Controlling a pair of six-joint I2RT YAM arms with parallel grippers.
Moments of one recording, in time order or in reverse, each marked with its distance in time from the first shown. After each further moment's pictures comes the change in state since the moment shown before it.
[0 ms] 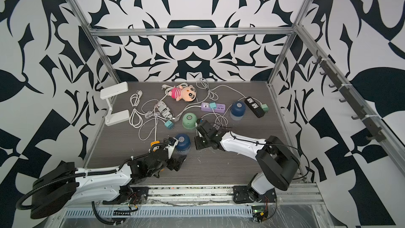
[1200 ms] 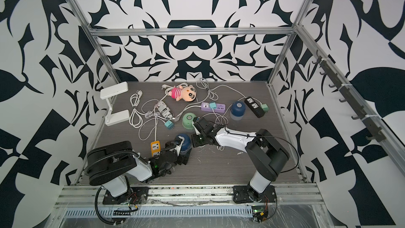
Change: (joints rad) left arm -0.012 0.595 0.006 0.753 -0.239 0.105; right arm -0.014 0.122 0.078 0.025 -0.079 -0.018
